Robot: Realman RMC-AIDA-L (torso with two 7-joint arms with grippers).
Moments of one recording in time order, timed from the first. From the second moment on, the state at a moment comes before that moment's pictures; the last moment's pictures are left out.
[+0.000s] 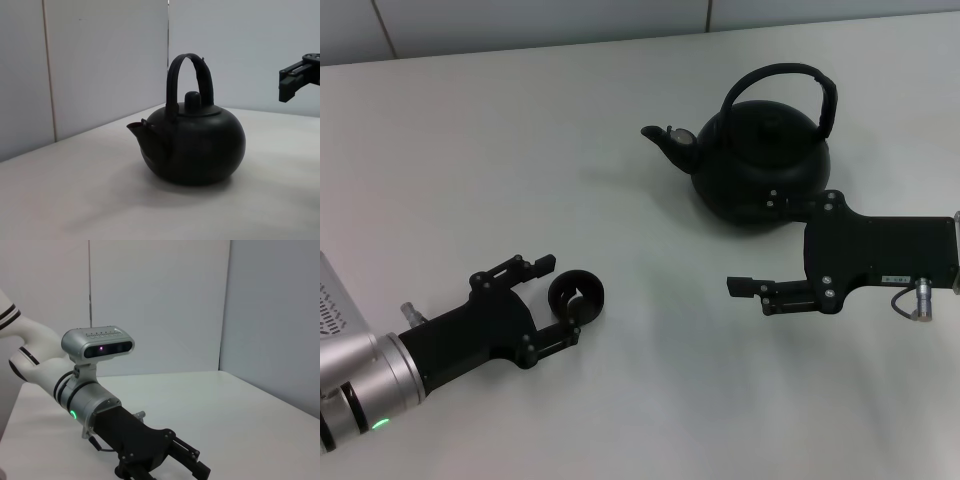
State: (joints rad) left arm -0.39 -2.08 1.54 0.25 1.00 1.21 -0.63; right arm 0.39 2.08 -0.73 -0.70 -1.92 -1.70 0.98
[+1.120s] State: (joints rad) left arm -0.23 -2.06 1.50 0.42 1.00 1.51 -0.62; right arm 0.38 2.08 -0.73 -0.69 -1.92 -1.70 0.97
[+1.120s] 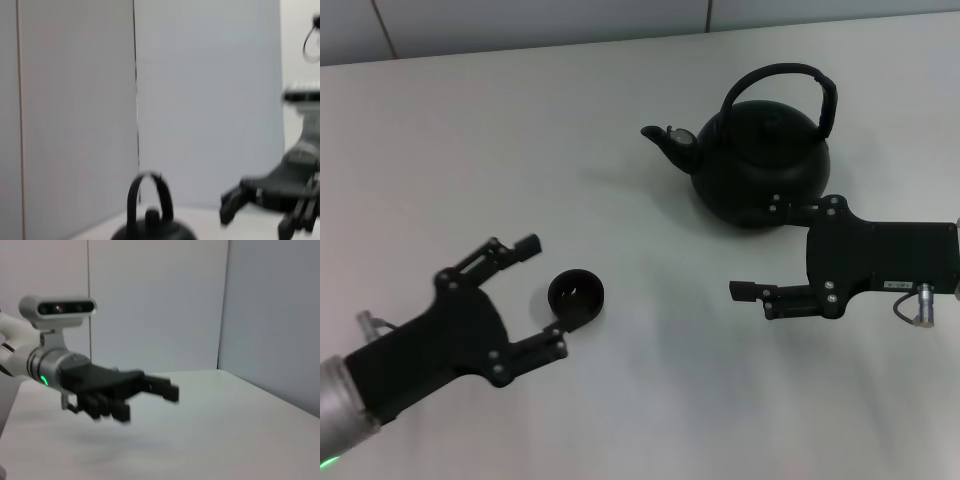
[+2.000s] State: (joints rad) left arm -0.14 -1.98 1.06 0.71 1.47 1.79 -0.99; right arm 0.36 2.08 -0.71 -0.67 -1.84 -1.62 0.93
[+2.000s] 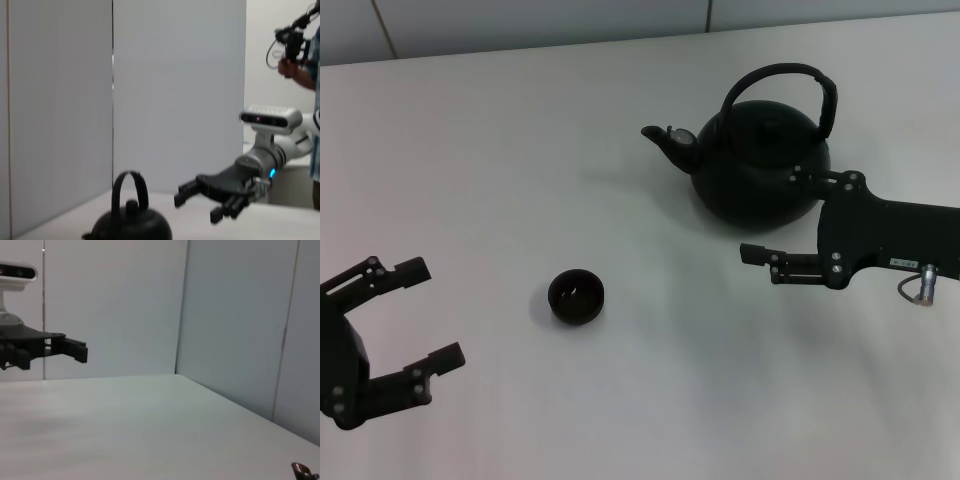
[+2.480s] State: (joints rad) left arm -0.23 -2.02 0.89 0.85 1.78 1.76 -1.16; right arm 0.36 2.08 -0.67 -0.64 -1.82 -1.60 0.93
